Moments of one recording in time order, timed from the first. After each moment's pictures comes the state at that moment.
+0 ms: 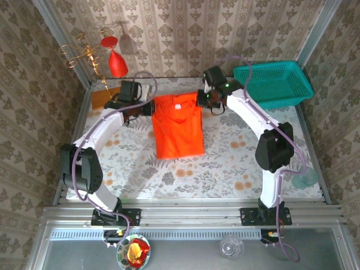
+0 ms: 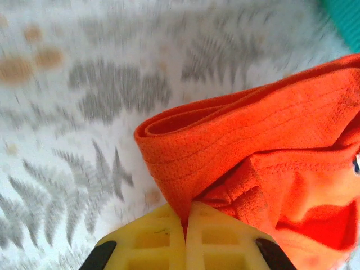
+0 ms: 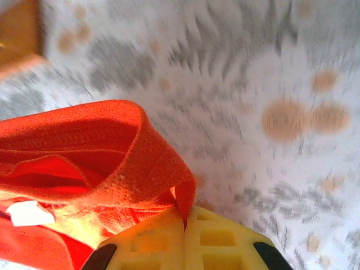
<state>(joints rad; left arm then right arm) -0.31 1.62 1.38 -0.51 0.26 -0.14 0.39 1.96 1.91 -0.83 -0.12 0.48</state>
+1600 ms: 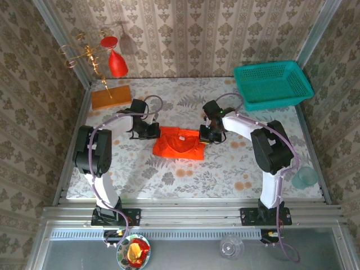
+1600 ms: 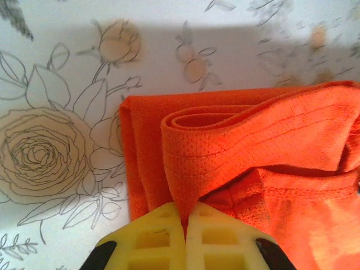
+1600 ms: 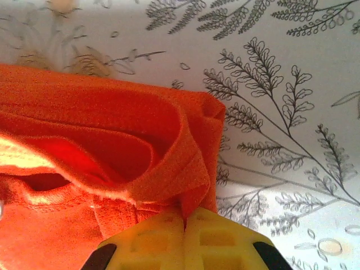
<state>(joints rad) -0.30 1.86 1.19 -0.58 0.47 -0.20 0.43 1.95 1.34 -0.68 -0.27 0.59</state>
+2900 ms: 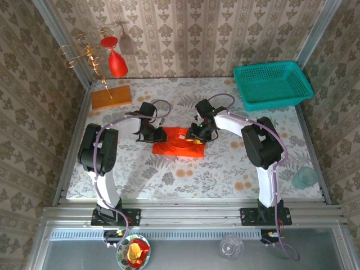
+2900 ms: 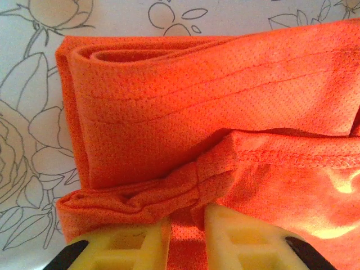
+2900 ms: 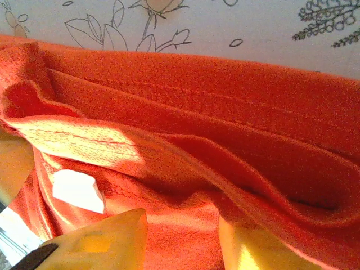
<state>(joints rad) -0.39 1.89 1.19 -0.57 0.38 -0.23 0.47 2.07 1.45 -0.63 -0.43 0.66</state>
